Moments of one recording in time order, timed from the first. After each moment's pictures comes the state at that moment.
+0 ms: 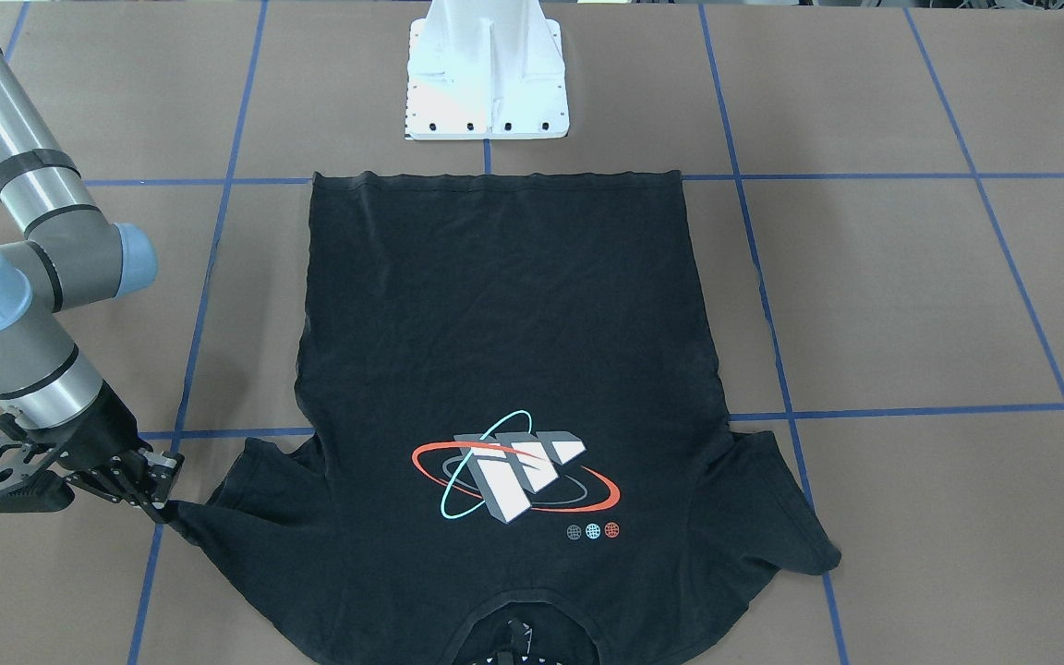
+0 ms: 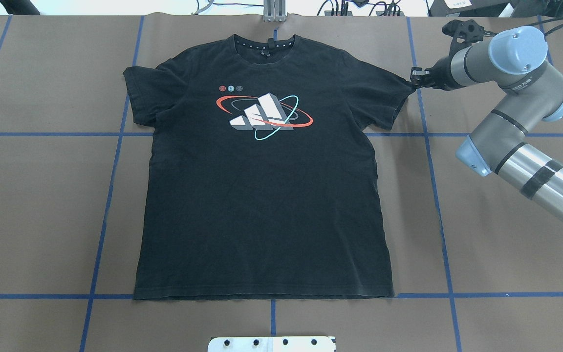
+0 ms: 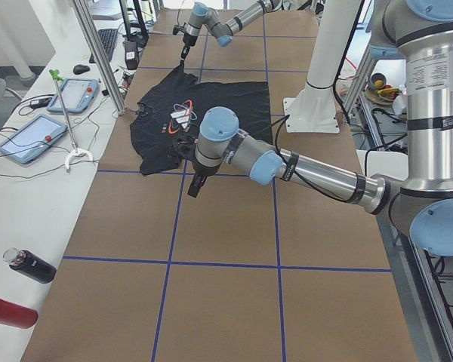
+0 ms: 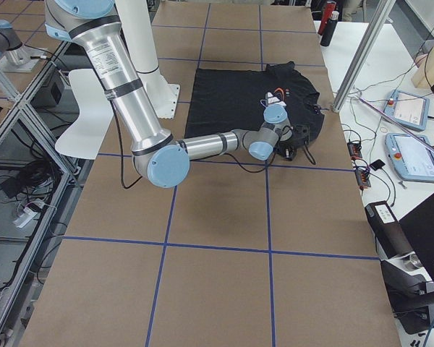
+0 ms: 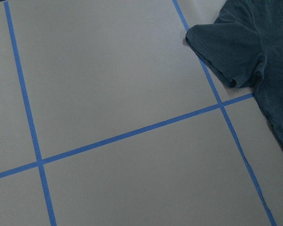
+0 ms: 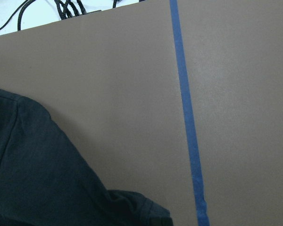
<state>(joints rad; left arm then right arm) -1.46 -1.44 -2.00 -1.85 -2.44 -0.18 0.95 -1.08 1.24 -0.73 1.93 1.13</state>
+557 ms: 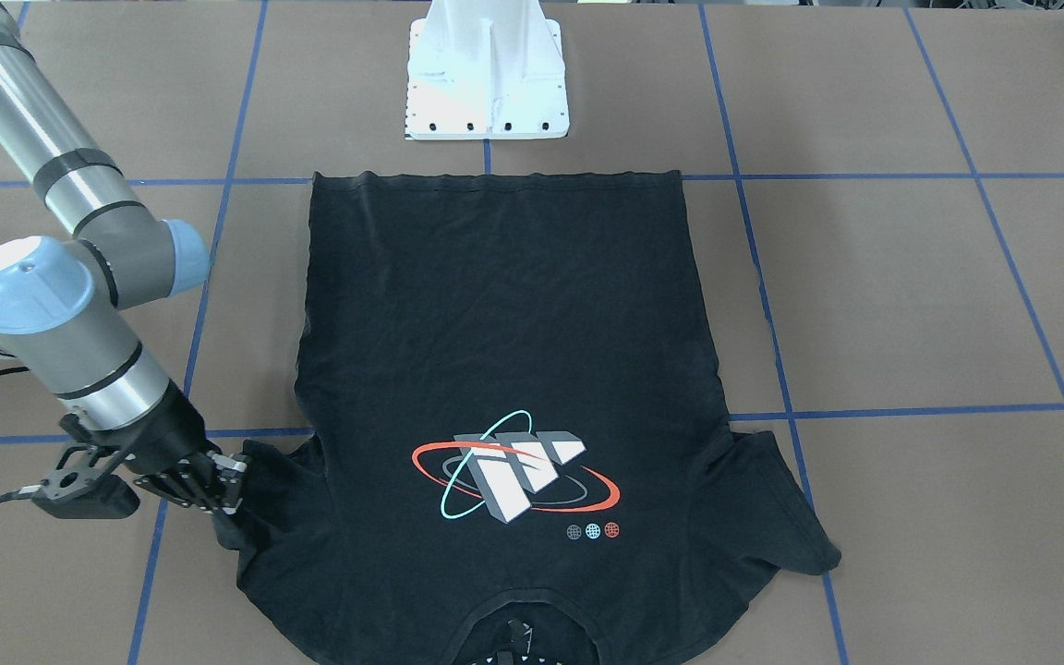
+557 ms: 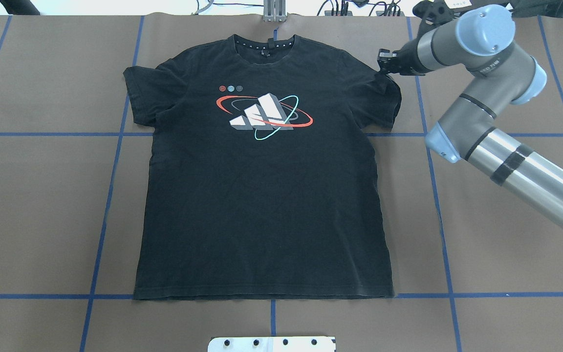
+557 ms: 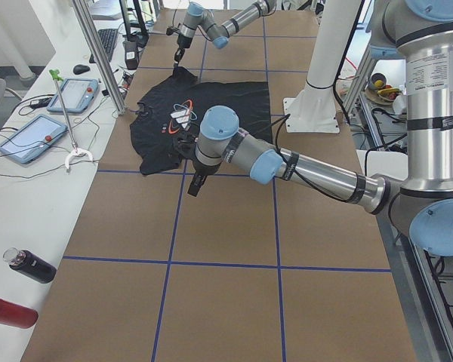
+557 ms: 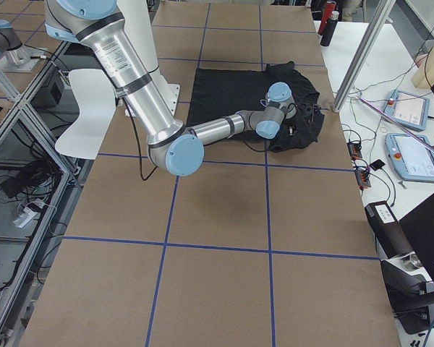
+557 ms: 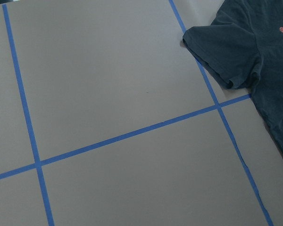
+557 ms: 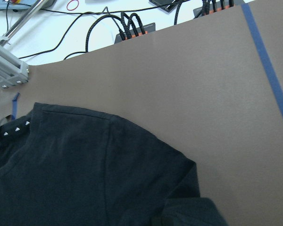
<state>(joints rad) -1.46 -1.44 -2.00 -1.85 -2.44 -0.18 0.91 -0.94 1.24 -0.79 1.93 1.27</state>
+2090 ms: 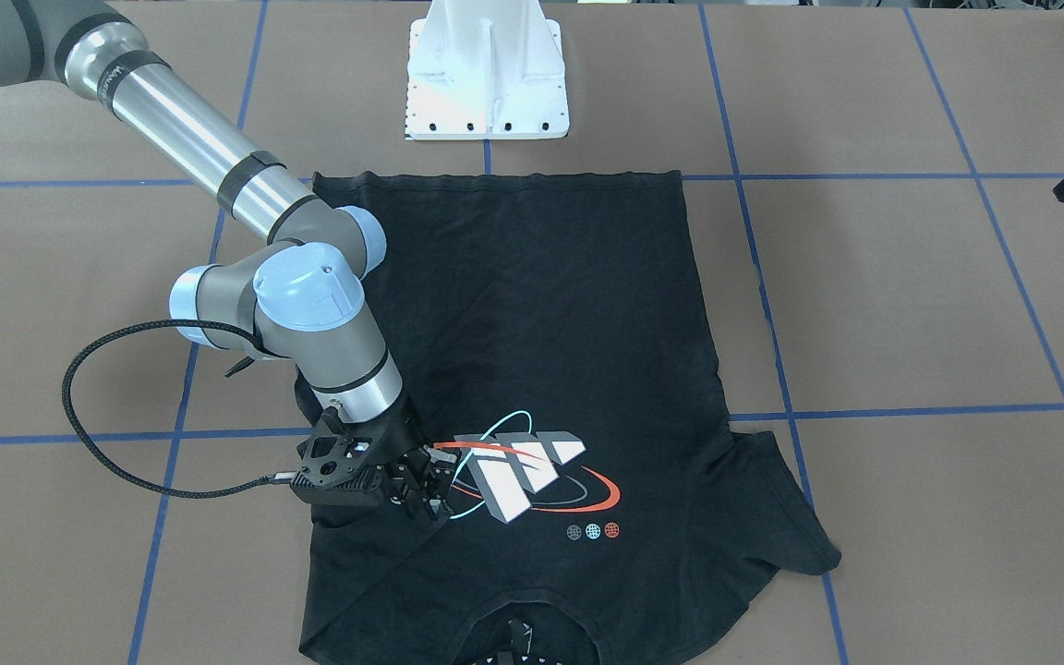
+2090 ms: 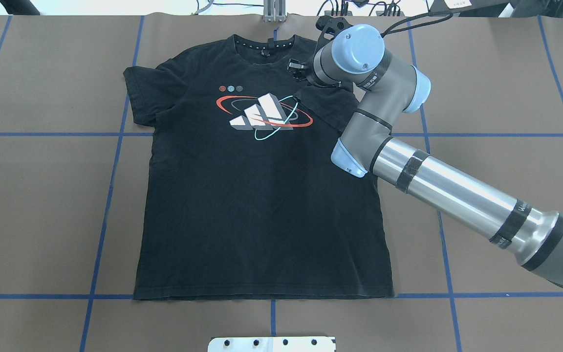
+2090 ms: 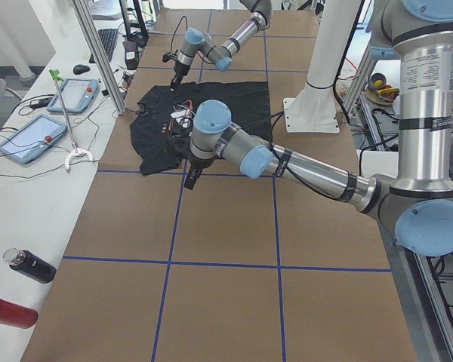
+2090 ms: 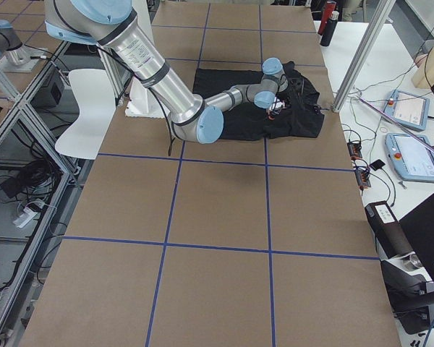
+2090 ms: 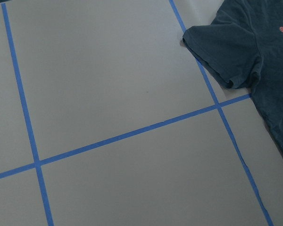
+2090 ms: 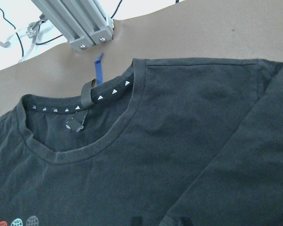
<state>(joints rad) -1.41 -1.53 -1.97 -1.85 -2.44 -0.31 0.74 -0.68 1.03 -0.83 1.75 1.36</state>
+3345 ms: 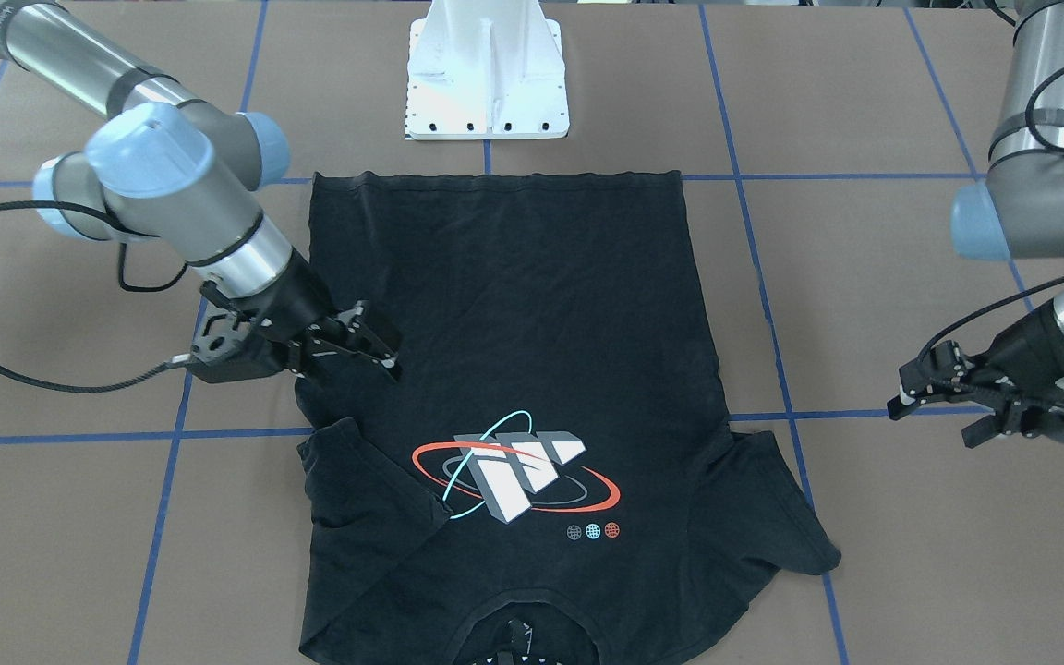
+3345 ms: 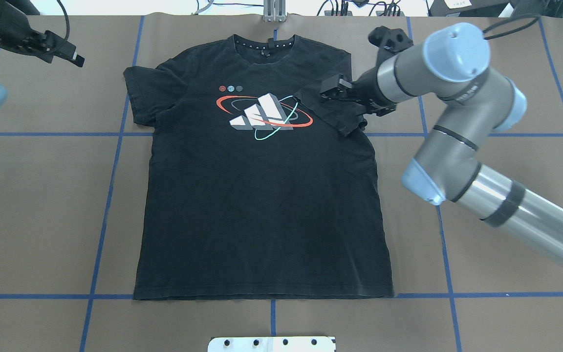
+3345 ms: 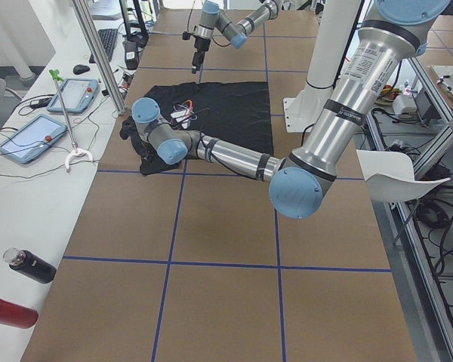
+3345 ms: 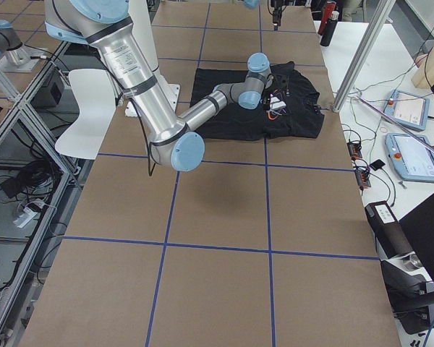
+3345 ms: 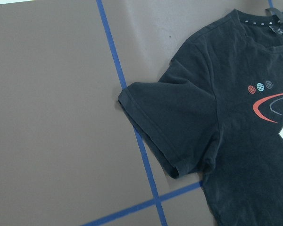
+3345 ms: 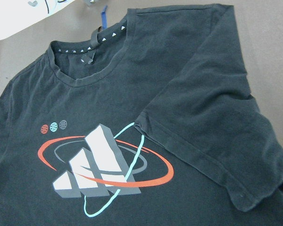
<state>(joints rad) -1.18 -2.05 -1.32 -2.16 -2.38 -0.57 0.80 -1.05 1.60 -0.97 2.02 1.37</state>
